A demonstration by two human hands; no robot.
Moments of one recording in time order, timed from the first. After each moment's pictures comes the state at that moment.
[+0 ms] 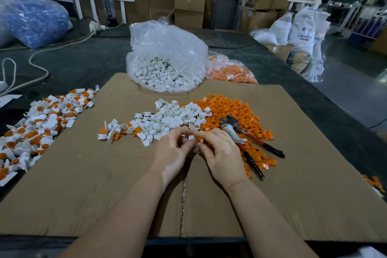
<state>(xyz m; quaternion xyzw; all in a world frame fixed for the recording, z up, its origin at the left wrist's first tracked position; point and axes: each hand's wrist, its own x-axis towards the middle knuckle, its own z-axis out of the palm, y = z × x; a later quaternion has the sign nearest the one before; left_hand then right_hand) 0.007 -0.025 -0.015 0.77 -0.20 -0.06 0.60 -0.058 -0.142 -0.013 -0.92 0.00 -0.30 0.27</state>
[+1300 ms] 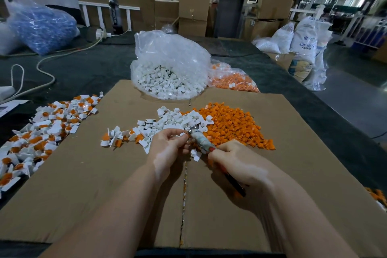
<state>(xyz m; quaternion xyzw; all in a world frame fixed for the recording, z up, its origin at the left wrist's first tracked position) 0.022 -0.026 0.003 0.61 -0.04 -0.19 0.77 -0.073 -0.153 0.058 -0.90 0.15 0.09 0.40</state>
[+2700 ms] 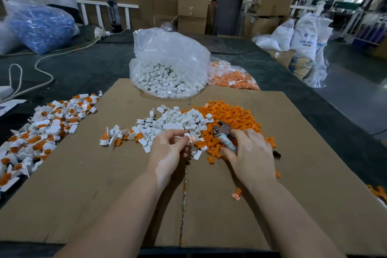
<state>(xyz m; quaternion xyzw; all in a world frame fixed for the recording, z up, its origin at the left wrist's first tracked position) 0.013 -0.024 -0.005 0.68 -0.05 -0.12 0.72 -0.070 -0.177 0.007 -0.96 0.20 -0.20 0.04</state>
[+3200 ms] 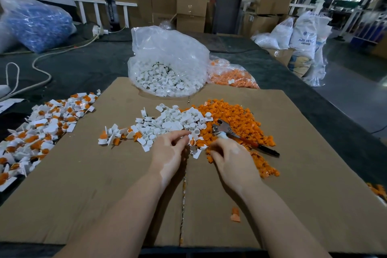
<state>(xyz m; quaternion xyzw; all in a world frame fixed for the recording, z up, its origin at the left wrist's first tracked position) 0.015 -0.027 -0.011 0.76 -0.13 -0.04 0.63 -0.063 -0.159 -0.002 -0.96 0.11 -0.18 0.21</state>
